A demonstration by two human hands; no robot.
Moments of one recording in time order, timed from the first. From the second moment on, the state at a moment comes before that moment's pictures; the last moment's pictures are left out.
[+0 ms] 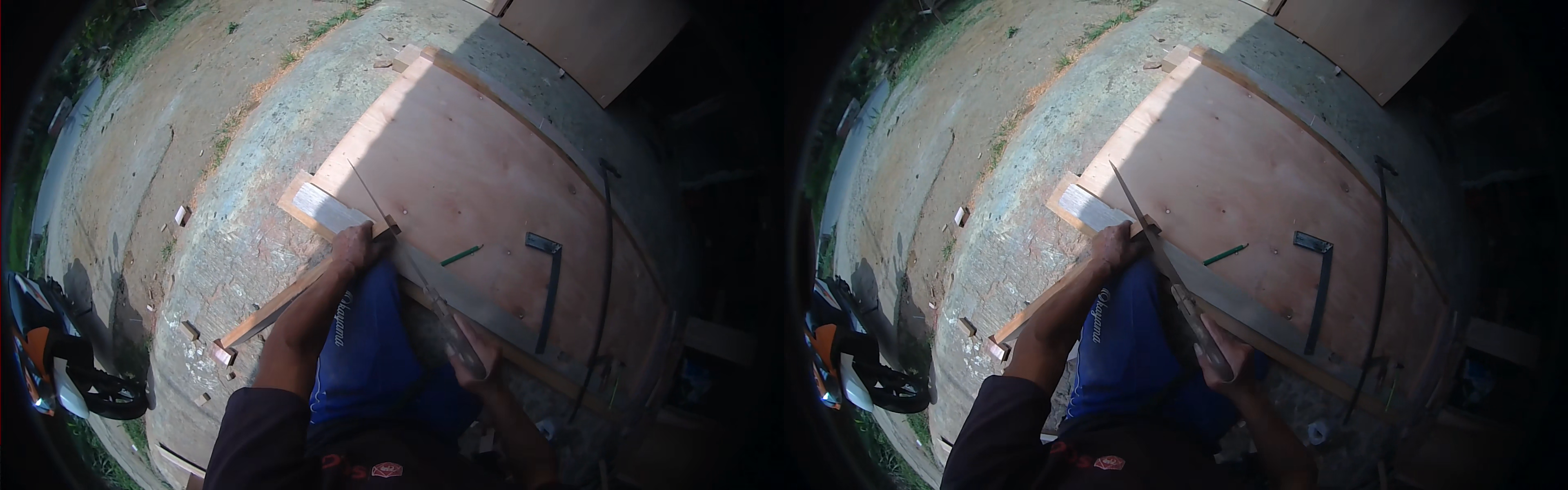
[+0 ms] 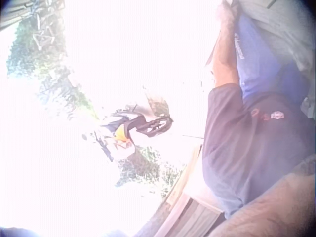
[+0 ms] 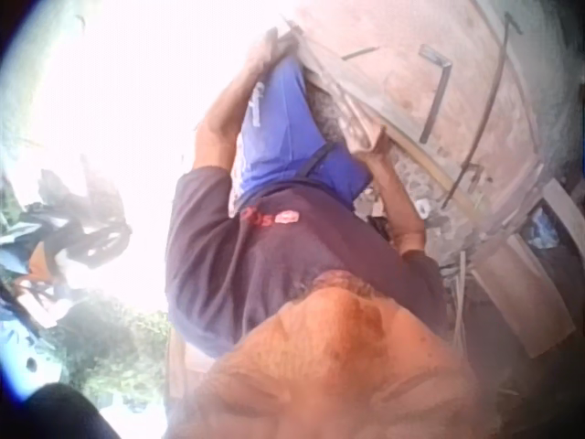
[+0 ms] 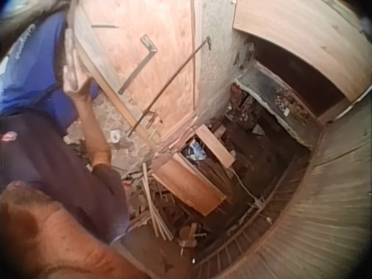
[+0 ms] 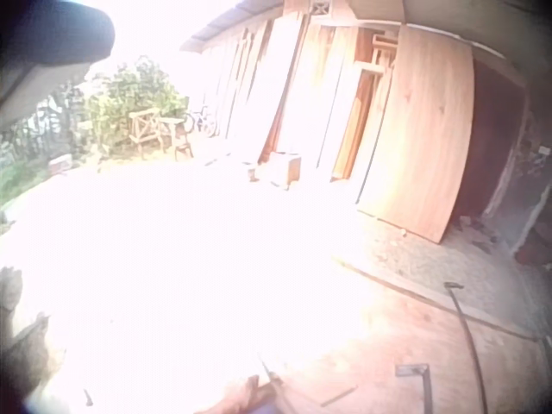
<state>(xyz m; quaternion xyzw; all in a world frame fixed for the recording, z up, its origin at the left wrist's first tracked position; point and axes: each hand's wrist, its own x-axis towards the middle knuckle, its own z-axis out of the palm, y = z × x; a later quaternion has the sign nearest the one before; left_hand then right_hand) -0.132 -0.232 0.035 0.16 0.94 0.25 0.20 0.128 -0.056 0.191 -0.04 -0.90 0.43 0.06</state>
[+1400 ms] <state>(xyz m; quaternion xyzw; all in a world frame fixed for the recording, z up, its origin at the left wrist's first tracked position) -0.148 -0.250 0.030 0.20 0.92 0.24 0.22 0.148 -0.071 0.160 -0.10 -0.88 0.46 0.04</state>
